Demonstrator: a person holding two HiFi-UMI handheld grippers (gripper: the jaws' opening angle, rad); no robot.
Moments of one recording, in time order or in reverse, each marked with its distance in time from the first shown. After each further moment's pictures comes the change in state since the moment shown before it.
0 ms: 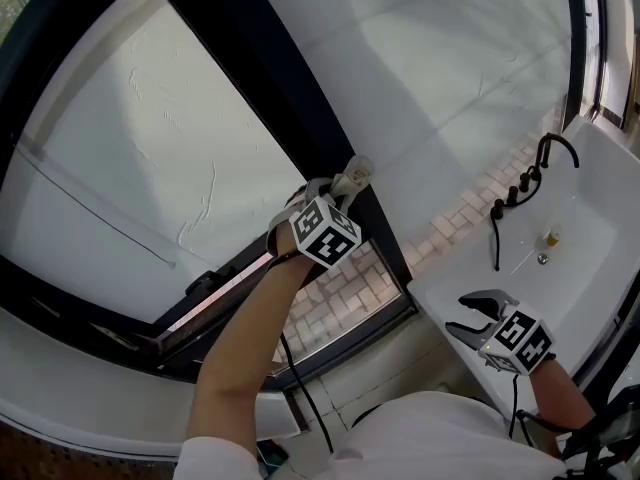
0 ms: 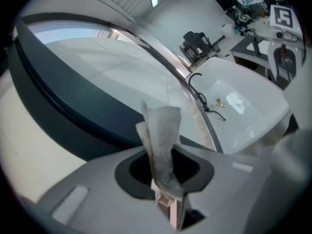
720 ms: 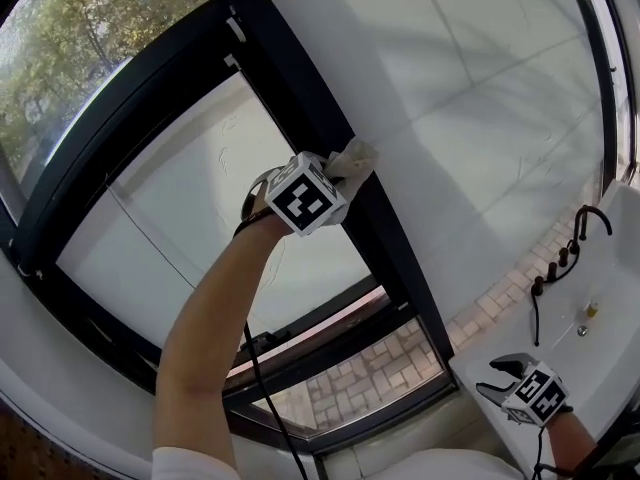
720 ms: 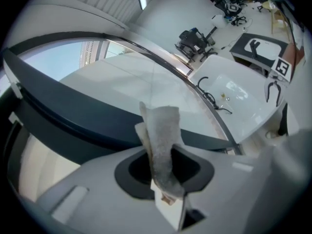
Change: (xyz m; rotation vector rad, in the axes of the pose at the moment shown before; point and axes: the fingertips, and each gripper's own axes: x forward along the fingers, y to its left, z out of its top) left arm -0.135 0.202 0.095 0.160 0.036 0.068; right arm 0.002 0.001 0.005 -0.037 -0.007 -0.020
